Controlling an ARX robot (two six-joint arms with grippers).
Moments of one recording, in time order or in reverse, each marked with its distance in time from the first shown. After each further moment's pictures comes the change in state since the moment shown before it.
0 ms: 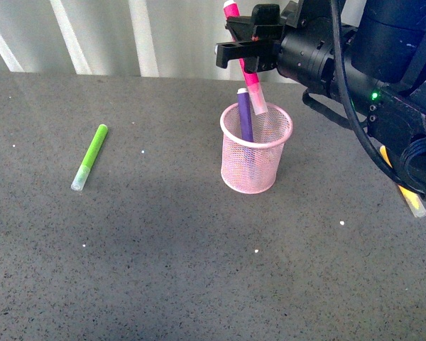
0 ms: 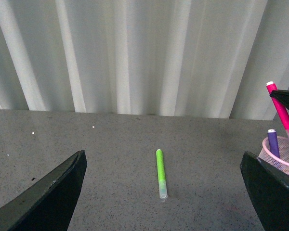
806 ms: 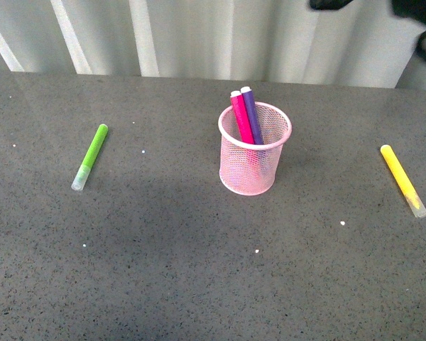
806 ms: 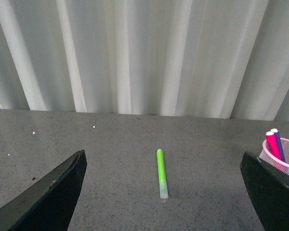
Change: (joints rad) left arm 0.000 0.000 0.000 0.000 0.000 0.000; right arm -0.137 -0.304 -0.148 -0.142 0.277 -0.092
